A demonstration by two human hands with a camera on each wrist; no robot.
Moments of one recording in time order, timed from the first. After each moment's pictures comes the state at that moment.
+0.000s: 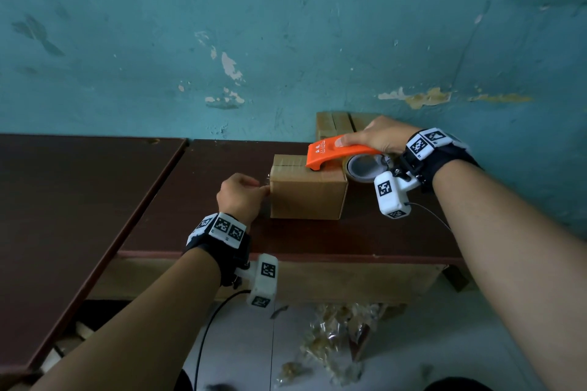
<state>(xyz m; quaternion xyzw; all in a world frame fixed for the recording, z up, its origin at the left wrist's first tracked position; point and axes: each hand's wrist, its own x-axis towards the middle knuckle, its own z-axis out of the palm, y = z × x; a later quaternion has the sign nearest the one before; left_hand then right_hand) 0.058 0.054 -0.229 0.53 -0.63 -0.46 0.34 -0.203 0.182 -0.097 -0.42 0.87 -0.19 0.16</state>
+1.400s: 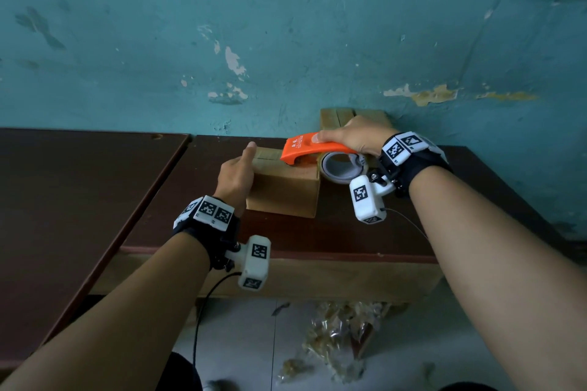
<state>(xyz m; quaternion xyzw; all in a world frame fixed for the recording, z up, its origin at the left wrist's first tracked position) 0.059 0.041 -0.195 0.46 -0.59 -0.57 0.34 -0.155 0.158 -0.100 -0.43 0.86 -0.21 0.17</state>
